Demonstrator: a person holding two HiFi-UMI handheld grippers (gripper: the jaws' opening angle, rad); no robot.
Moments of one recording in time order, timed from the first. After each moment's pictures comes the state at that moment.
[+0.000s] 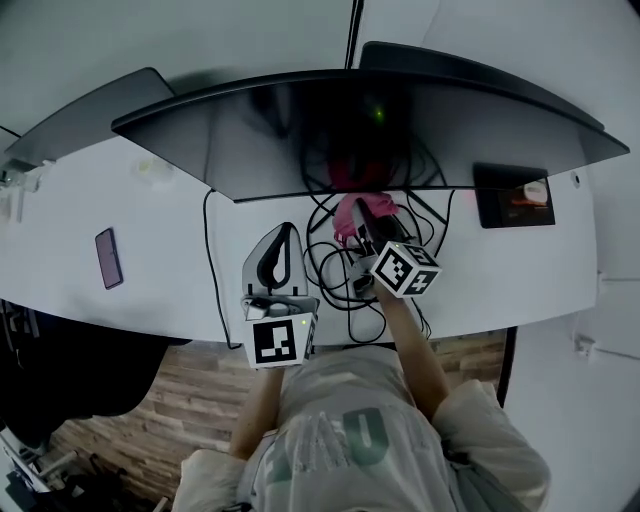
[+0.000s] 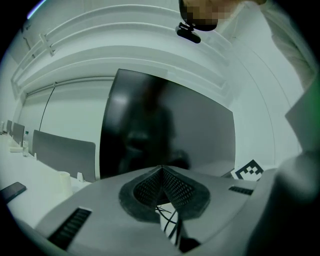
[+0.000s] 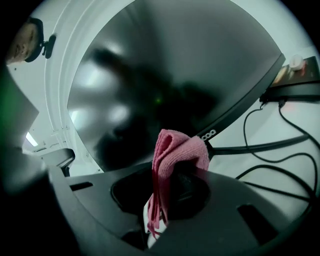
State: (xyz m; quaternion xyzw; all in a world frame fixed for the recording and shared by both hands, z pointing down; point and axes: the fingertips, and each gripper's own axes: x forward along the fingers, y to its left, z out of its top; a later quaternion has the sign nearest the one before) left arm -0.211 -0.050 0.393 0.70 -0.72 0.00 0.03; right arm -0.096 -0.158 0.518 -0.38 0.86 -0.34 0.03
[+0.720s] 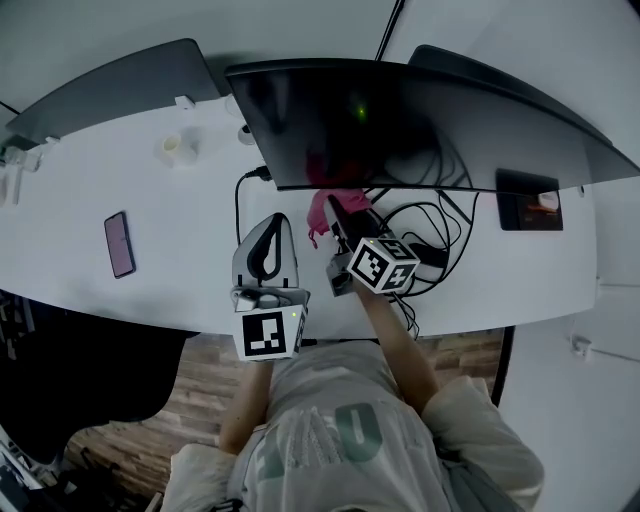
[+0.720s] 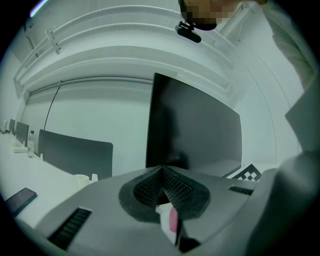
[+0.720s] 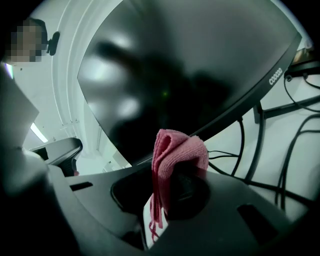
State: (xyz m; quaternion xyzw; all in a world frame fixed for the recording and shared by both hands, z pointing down) left arm -0.306 -0.020 0.400 0.69 -0.72 -0.01 0.03; right arm -0.229 -0.111 0.527 -0.32 0.88 -0.35 0.01
